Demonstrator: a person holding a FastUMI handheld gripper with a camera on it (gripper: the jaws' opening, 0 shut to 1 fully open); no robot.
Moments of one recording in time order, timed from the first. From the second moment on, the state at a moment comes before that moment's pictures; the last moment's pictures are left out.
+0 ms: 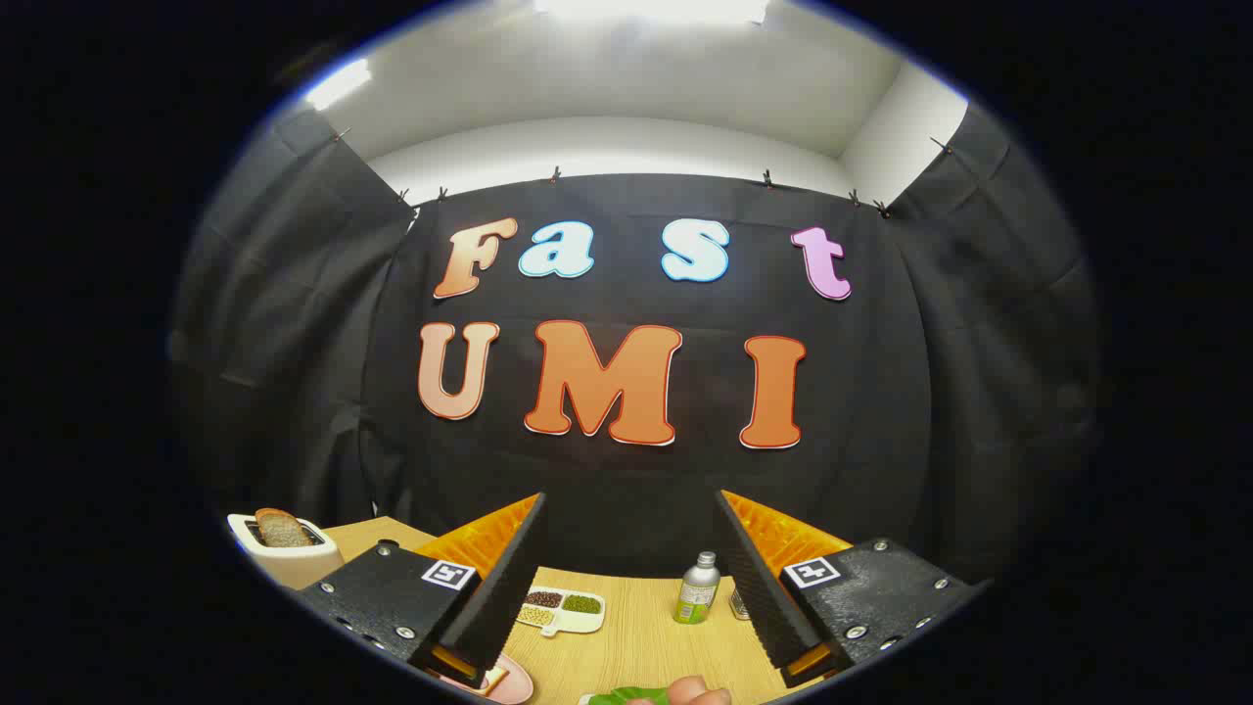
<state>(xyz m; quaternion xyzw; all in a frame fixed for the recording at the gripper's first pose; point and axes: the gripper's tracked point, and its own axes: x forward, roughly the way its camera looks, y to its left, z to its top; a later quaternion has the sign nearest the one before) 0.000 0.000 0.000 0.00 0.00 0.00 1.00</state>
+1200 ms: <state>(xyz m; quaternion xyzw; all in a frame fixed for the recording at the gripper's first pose) -0.009 -0.003 -0.034 0.00 0.10 0.03 0.99</state>
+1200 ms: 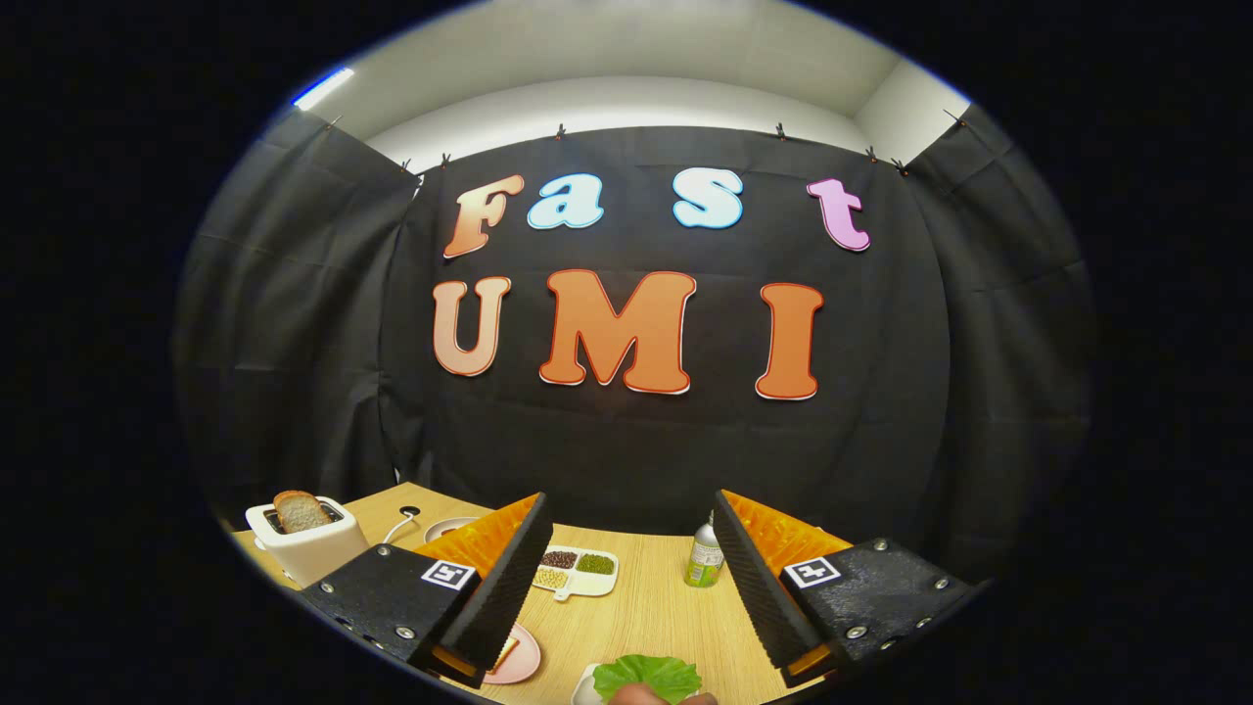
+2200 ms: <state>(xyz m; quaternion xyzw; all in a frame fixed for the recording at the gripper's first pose) -0.073 0.000 -0.231 0.01 0.48 0.09 0.87</state>
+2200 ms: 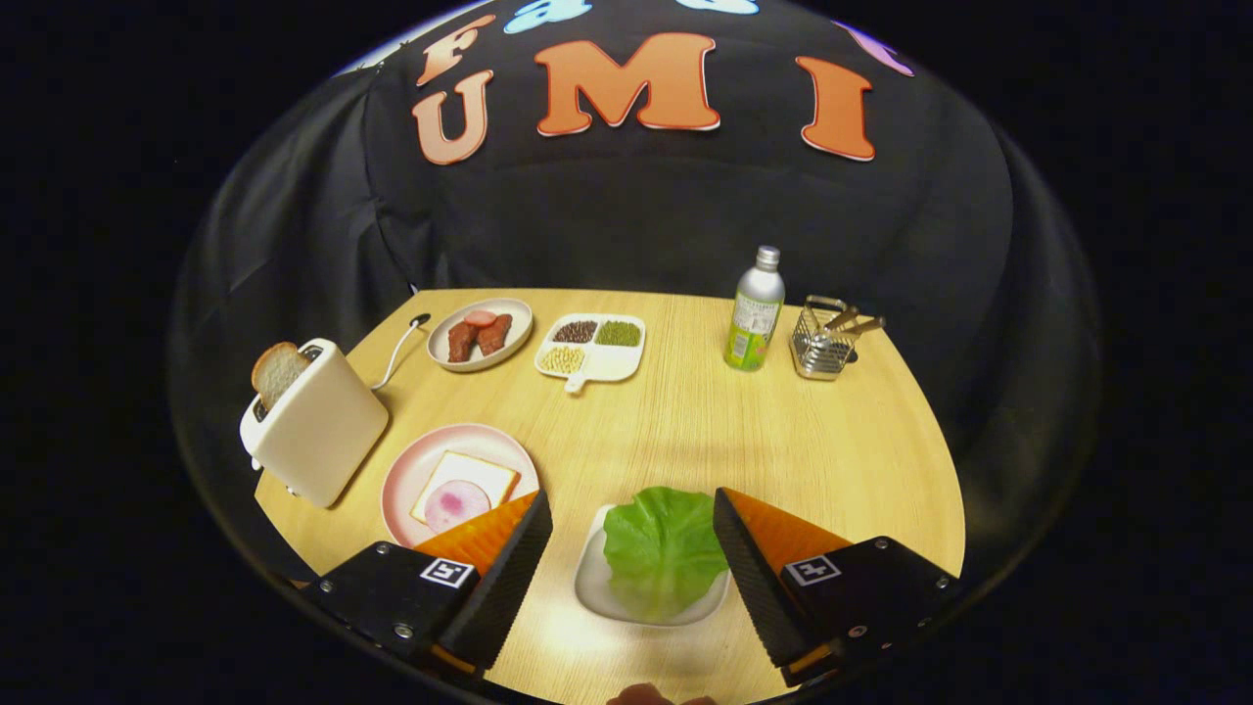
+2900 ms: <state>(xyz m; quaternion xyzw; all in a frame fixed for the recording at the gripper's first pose) -0.108 -0.010 -0.341 0.02 0.62 0.08 0.78</state>
